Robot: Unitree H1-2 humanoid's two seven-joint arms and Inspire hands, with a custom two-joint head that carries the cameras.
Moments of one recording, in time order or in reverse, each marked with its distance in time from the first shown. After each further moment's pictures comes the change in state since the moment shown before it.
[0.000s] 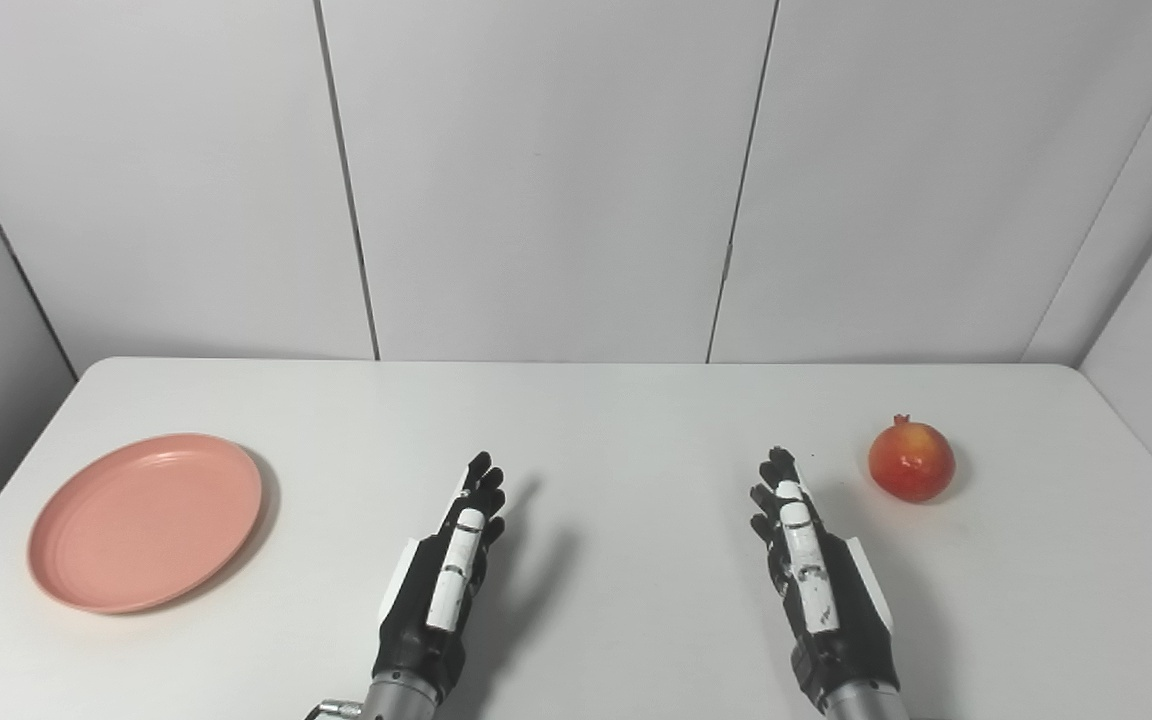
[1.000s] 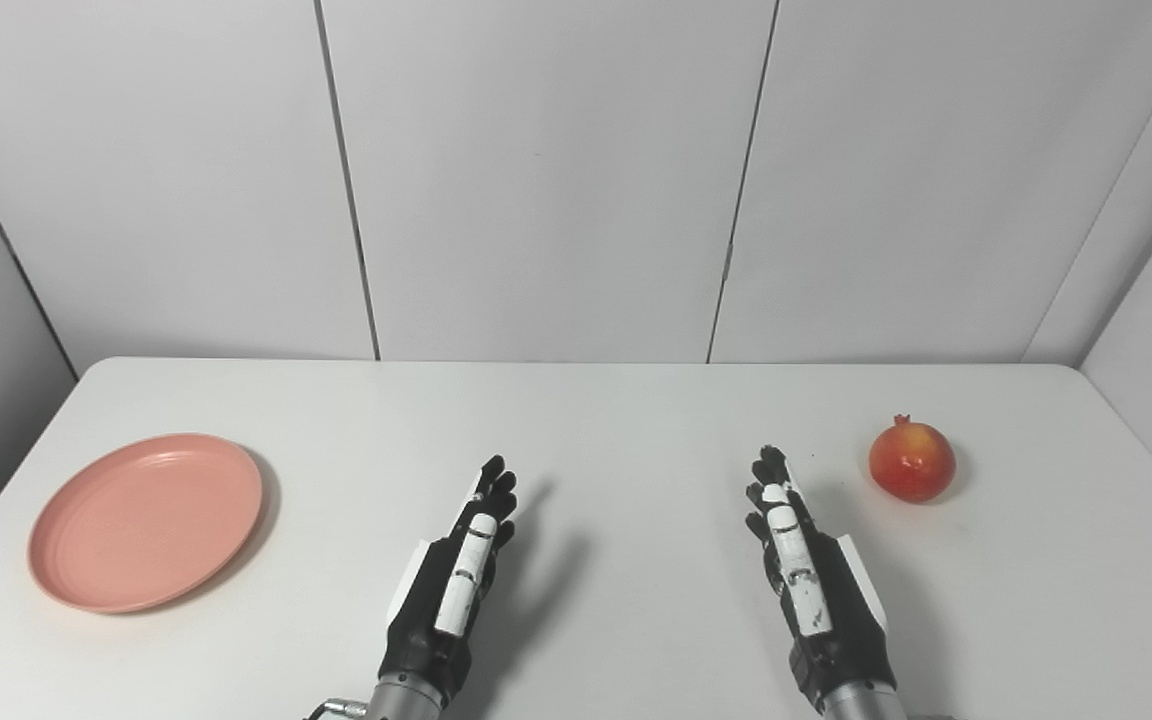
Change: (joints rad) left arm 0.000 0.014 -0.030 0.001 0.017 -0.001 -0.009; right arm 0.000 -0.026 0.018 0.000 -0.006 -0.011 0.008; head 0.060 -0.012
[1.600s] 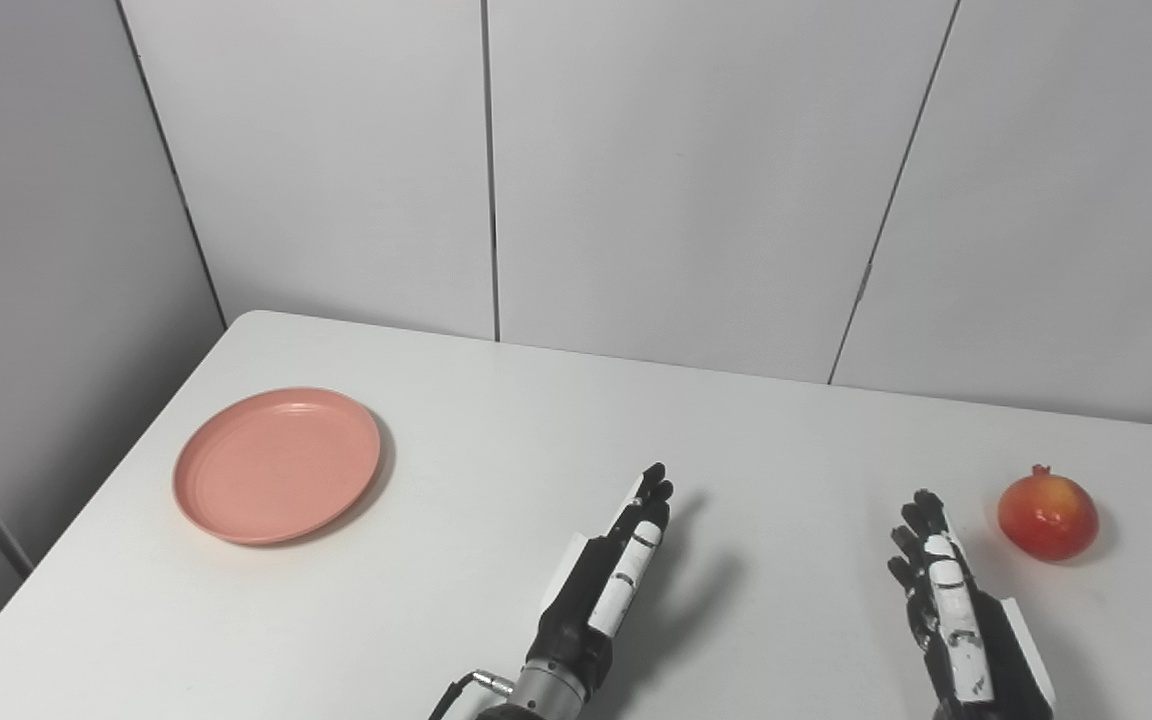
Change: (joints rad) left arm -0.001 -0.081 -0.058 0.073 0.089 -0.059 0.044; right arm 0.021 -0.098 -0.043 0.020 0.088 -0.050 0.075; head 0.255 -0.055
